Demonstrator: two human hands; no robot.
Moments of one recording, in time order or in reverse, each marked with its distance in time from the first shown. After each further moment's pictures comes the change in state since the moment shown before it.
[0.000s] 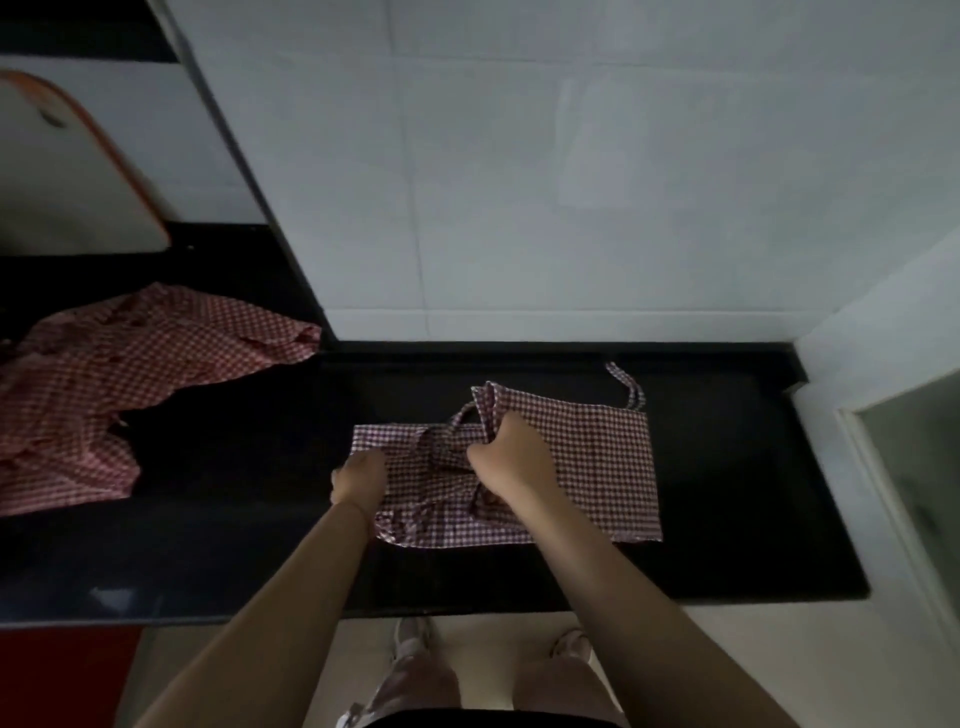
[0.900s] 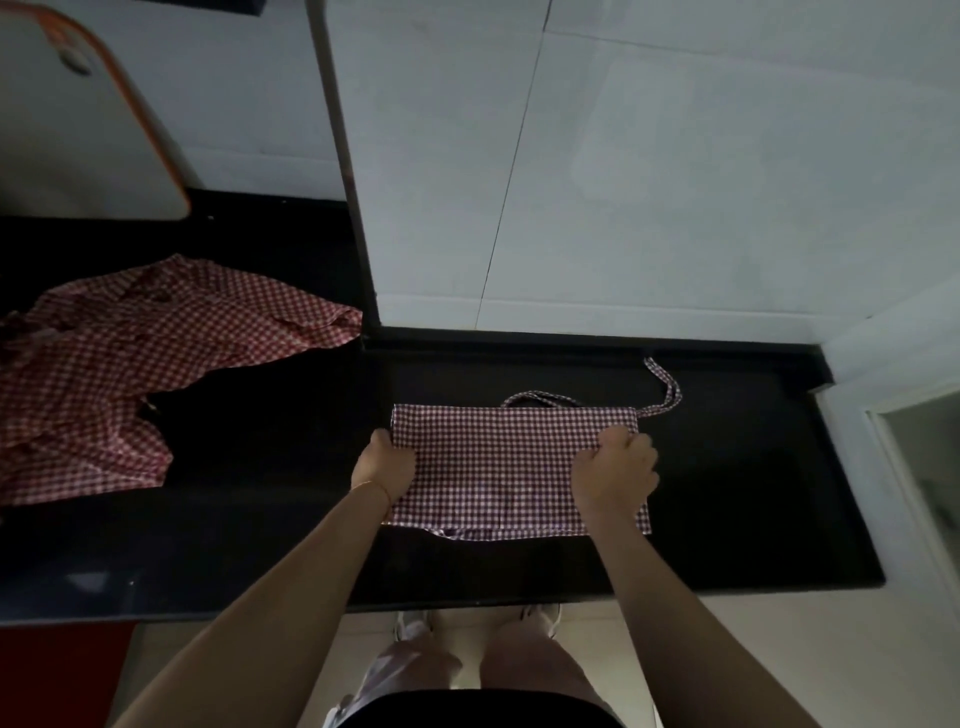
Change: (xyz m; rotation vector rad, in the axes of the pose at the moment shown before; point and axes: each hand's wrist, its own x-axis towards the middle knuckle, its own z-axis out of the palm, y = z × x) left_hand 0.021 0.003 -0.046 0.214 -0.116 0.161; right_hand 0.018 0.055 0.036 -0.310 0.545 0.156
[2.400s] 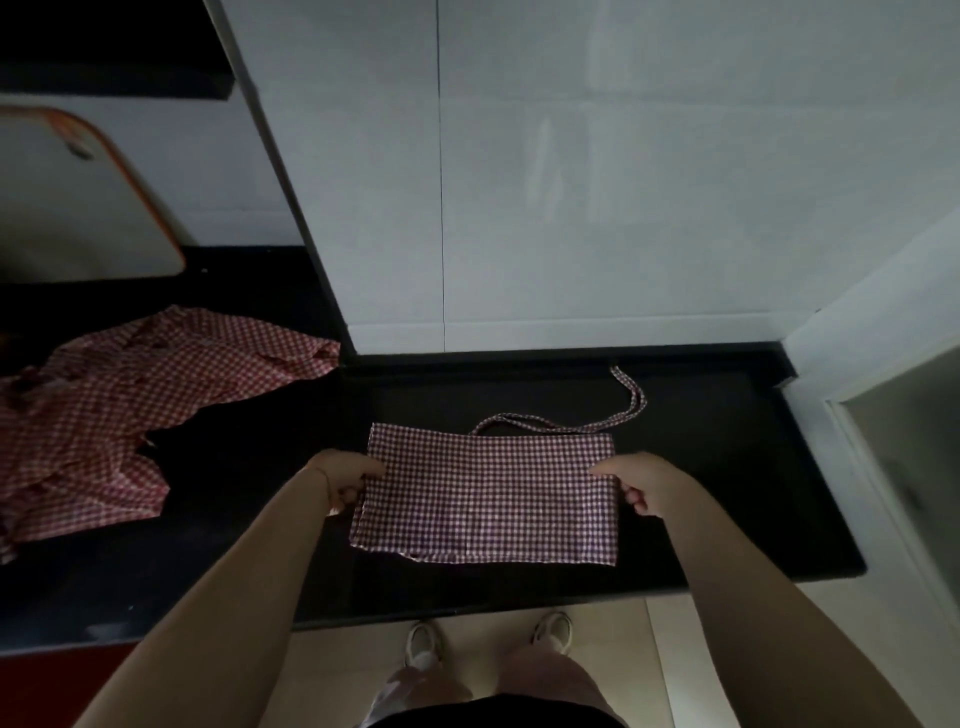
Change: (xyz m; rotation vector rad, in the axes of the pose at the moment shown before) left_hand -0.015 0.024 -0.039 -0.062 -0.181 -0.264; right_hand 0.066 0.065 -0.067 0.422 -0.859 0.451
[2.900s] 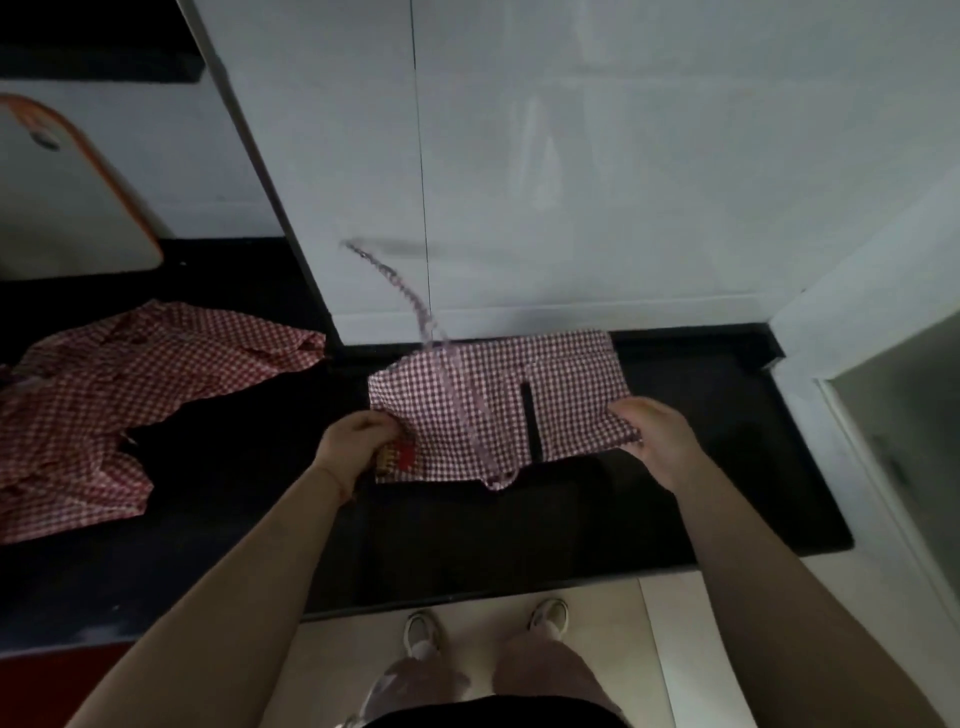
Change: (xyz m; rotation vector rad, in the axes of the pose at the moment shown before) left_hand 0.001 0.008 0.031 -0.344 0.035 0.437; right_hand -0.010 0.006 -0.024 0.644 -0.009 -0.420
